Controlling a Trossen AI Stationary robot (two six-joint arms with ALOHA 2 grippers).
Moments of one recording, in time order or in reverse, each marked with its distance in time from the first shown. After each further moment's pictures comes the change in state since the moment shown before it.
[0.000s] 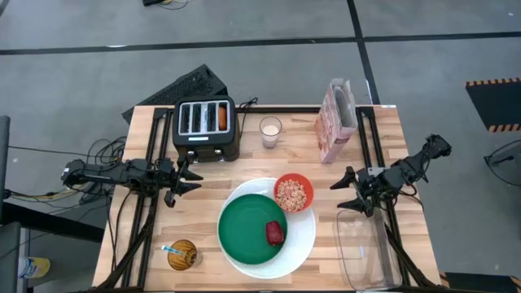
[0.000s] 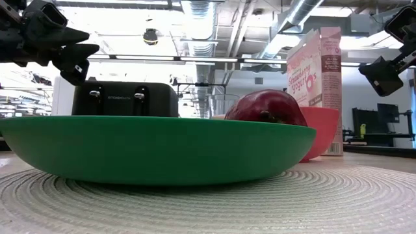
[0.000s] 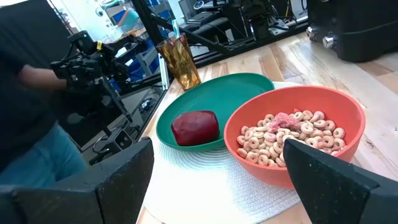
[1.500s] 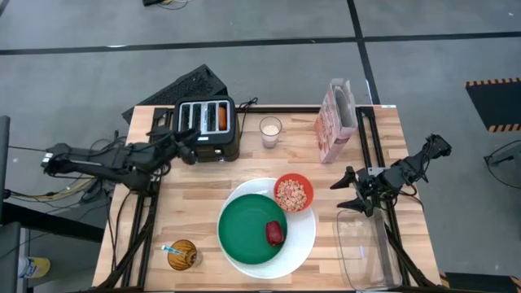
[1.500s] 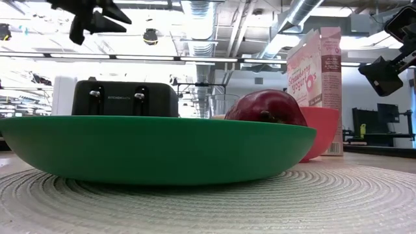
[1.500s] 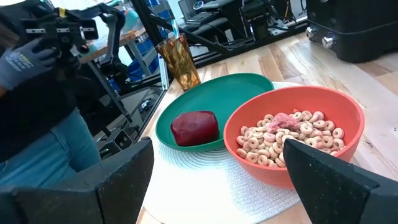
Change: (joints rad) left arm 0.022 0.622 0.579 -0.139 -0.858 -0.231; right arm 0.000 0.000 -0.002 -0.002 0.001 0.000
